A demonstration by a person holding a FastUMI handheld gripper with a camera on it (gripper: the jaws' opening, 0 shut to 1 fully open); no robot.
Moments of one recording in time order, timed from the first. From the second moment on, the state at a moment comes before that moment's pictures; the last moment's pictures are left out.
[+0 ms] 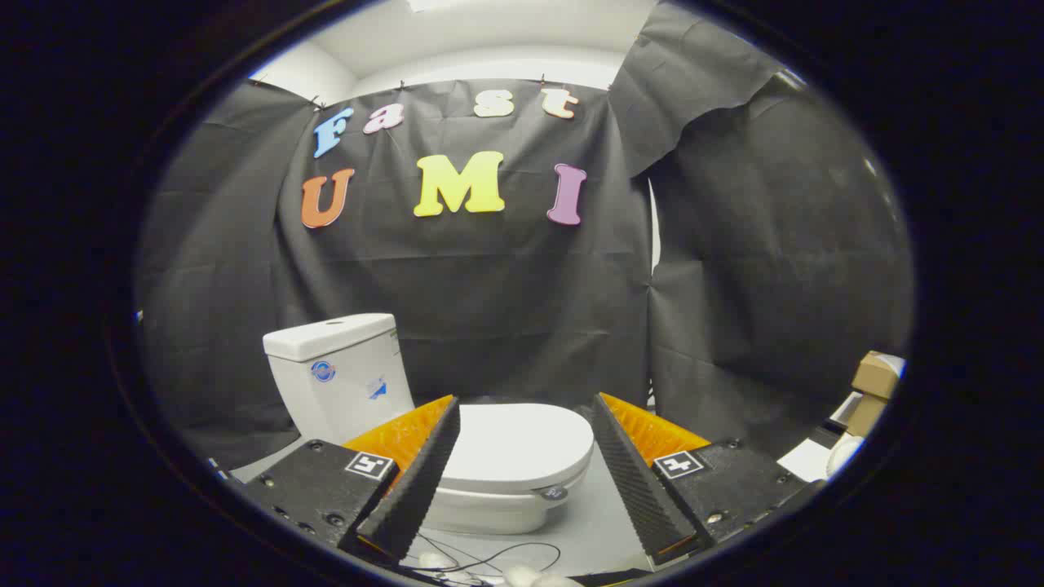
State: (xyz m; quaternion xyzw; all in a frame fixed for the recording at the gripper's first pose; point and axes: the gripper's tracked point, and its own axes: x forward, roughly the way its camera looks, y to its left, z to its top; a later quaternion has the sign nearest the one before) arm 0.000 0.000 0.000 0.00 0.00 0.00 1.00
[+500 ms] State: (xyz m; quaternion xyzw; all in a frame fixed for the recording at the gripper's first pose) arm -0.007 0.011 0.012 0.00 -0.01 0.01 1.00
